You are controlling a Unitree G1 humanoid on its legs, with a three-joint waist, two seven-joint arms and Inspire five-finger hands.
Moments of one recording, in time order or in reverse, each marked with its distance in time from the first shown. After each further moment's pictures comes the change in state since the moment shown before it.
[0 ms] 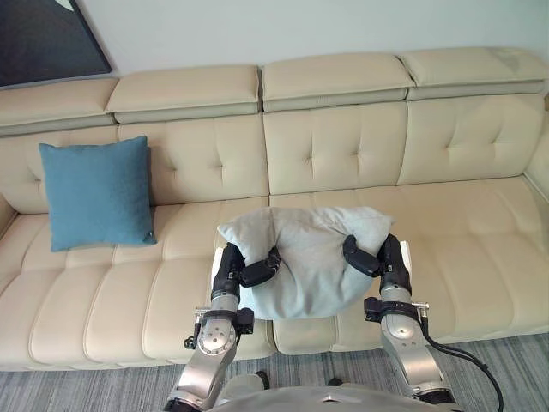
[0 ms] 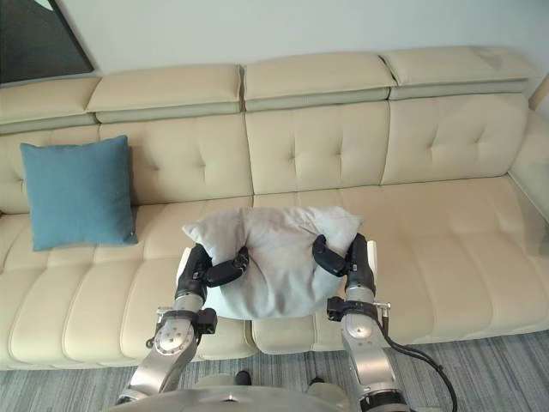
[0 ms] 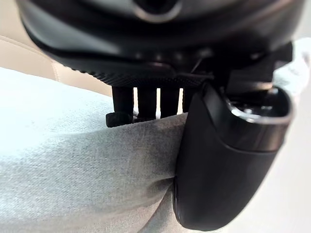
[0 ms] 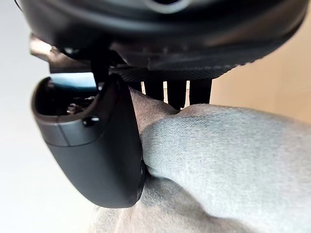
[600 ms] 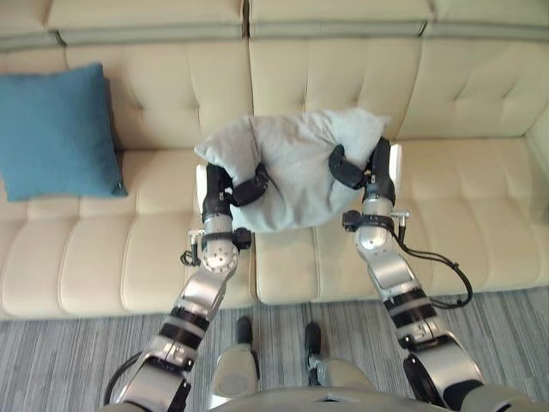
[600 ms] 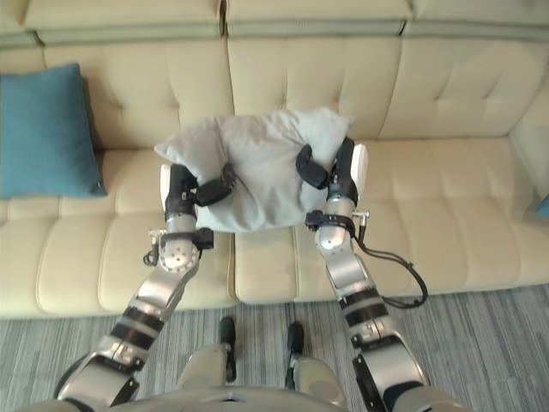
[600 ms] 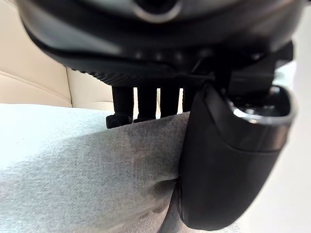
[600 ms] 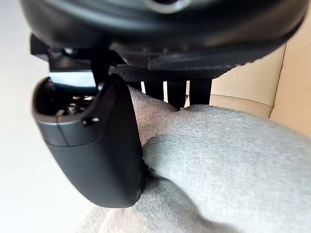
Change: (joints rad) left arm -0.439 0.071 0.020 0.110 0.044 0.002 0.212; right arm -0.521 -0.023 0.081 0.166 -0.095 0.030 -0.198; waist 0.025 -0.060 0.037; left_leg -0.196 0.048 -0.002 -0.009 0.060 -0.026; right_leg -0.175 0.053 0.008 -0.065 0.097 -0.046
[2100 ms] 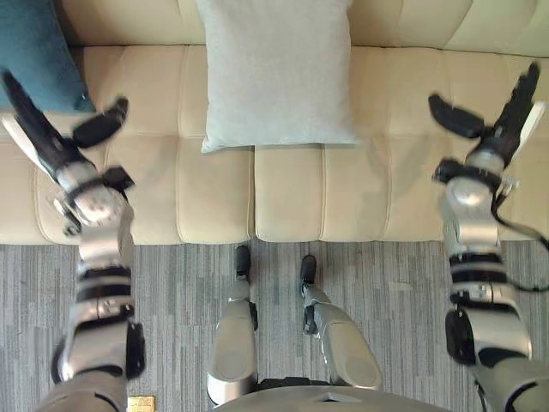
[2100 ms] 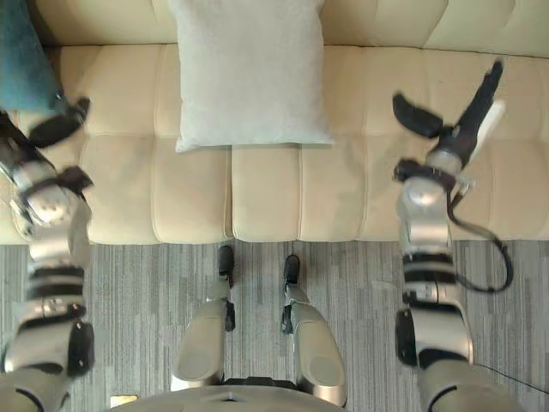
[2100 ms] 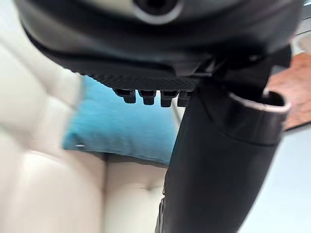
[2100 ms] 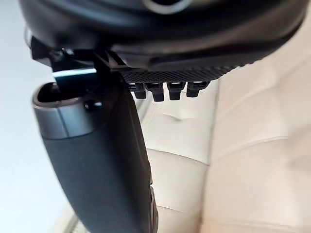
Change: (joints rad) left arm -0.423 0.368 0.492 0.204 -0.100 -0.071 0.079; right arm -0.436 -0.290 -0.322 0.181 0.229 -0.034 -0.069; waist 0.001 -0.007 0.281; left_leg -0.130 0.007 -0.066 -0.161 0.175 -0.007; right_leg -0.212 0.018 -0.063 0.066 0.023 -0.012
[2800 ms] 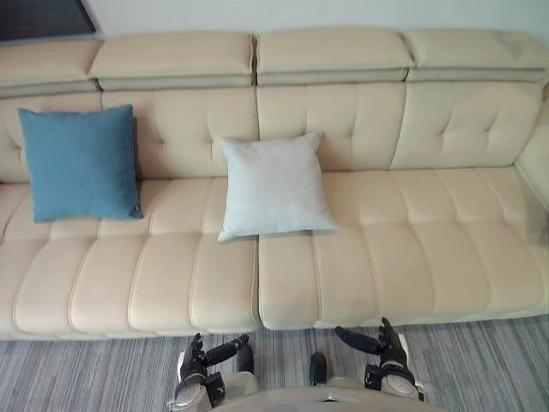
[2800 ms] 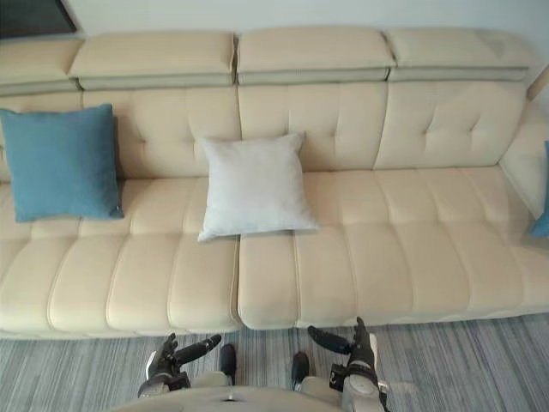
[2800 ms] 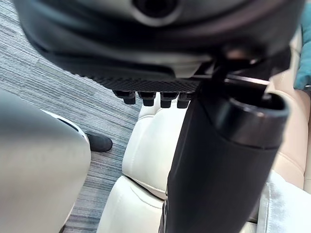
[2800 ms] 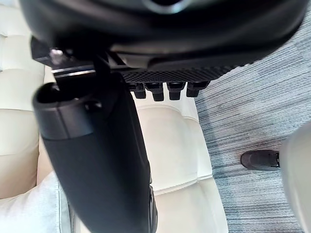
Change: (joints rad) left arm 0.880 -0.593 0.003 0.384 0.005 0.057 -0.437; right arm 1.005 0.434 0.006 0.146 -0.058 -0.008 0.357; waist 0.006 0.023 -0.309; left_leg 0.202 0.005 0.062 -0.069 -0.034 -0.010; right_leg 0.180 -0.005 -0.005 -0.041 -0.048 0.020
